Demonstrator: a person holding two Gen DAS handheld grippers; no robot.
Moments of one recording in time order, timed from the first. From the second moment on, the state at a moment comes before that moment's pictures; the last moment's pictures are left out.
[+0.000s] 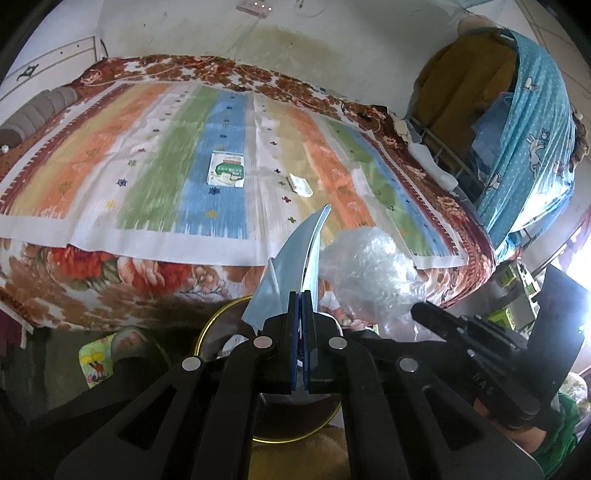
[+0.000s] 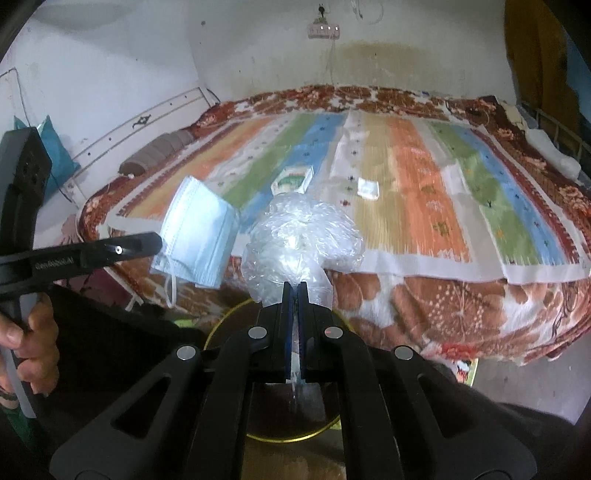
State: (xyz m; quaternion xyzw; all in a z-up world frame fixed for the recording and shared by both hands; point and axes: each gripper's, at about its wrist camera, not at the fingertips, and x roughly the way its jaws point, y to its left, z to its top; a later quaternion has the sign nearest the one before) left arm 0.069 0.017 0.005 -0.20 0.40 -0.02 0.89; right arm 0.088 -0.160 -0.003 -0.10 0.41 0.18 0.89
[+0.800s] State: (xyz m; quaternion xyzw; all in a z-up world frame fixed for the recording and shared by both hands) left arm 0.098 0.007 -0.069 -0.23 0.53 0.03 0.82; right arm 0.102 -0.150 -0.085 -0.14 0.55 0.14 0.81
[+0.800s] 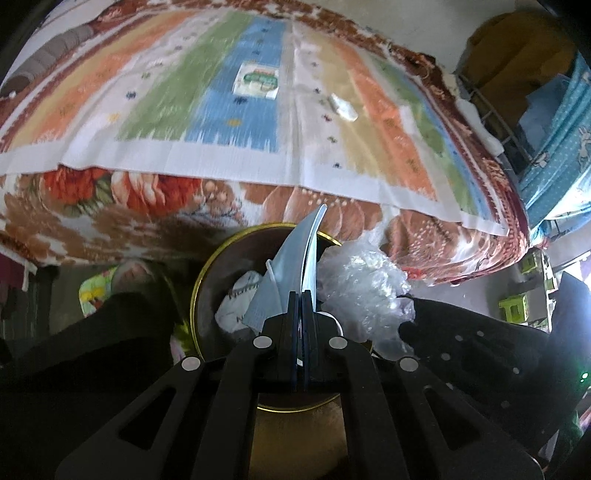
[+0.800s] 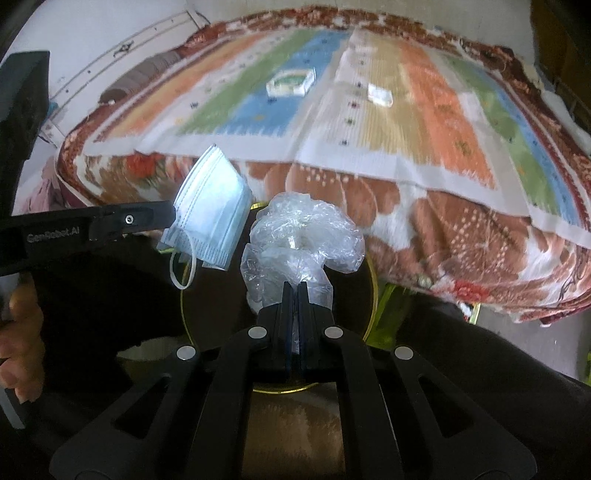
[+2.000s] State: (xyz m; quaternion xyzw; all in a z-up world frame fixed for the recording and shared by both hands) left arm 0.127 0.029 -0.063 -0.22 0.52 0.08 0.82; right arm 0.144 -0.155 -0.096 -0.11 0.57 0.11 0.80
